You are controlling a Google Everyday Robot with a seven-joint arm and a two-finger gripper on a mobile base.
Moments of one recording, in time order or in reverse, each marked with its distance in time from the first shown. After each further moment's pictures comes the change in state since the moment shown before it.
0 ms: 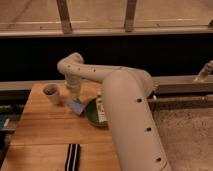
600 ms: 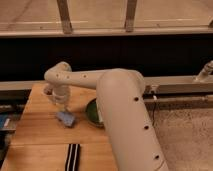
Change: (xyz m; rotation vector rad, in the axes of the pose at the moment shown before) arm -0.030 0.101 0.020 -0.095 0.002 -0.138
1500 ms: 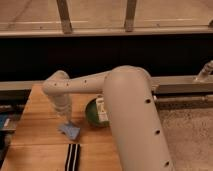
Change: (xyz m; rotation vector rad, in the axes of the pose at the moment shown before) arm 0.072 0.035 -0.002 -0.016 0.148 0.072
